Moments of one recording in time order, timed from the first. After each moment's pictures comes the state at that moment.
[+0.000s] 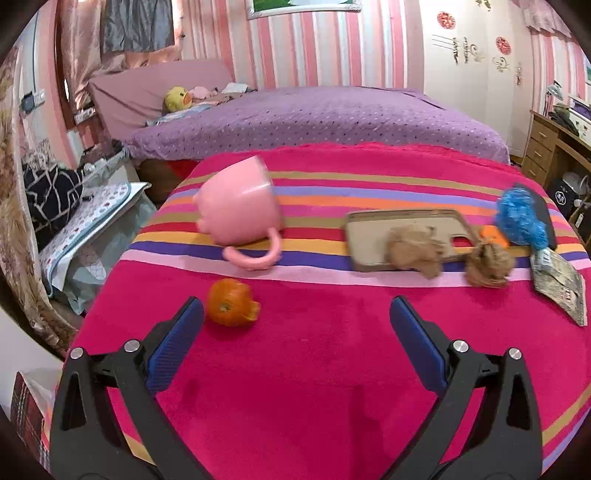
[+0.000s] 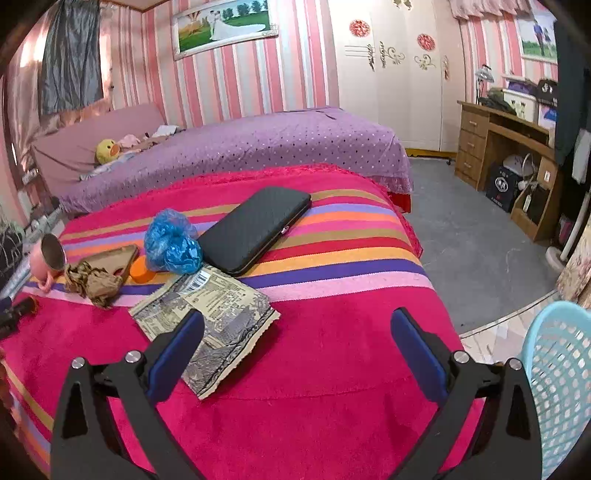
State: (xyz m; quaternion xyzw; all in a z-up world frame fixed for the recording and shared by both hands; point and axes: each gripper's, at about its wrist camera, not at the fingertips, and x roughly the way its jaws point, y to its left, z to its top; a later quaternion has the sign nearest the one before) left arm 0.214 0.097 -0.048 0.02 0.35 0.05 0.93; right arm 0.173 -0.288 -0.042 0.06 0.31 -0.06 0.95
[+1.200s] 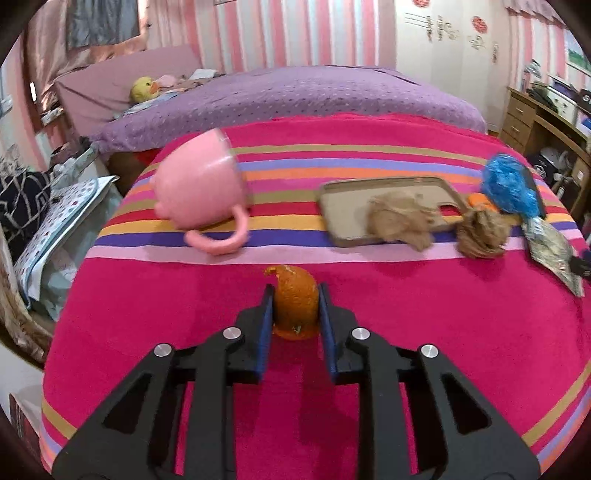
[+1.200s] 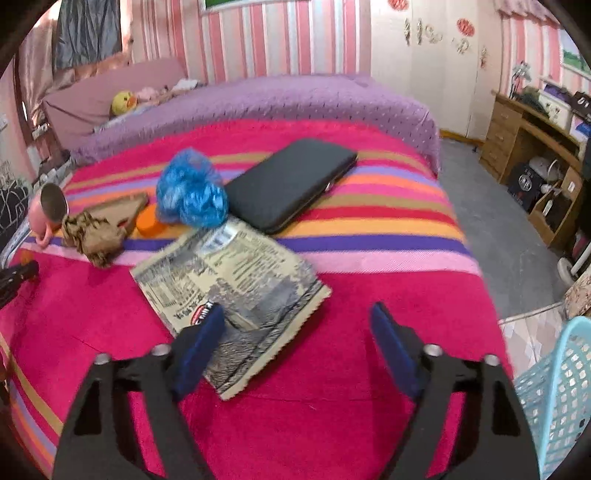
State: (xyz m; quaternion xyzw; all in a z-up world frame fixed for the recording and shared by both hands) left arm 0.221 0.081 -0.062 0.04 0.39 -0.01 0.92; right arm 0.207 -0.259 -0.070 0.03 0.40 -0.01 0.92
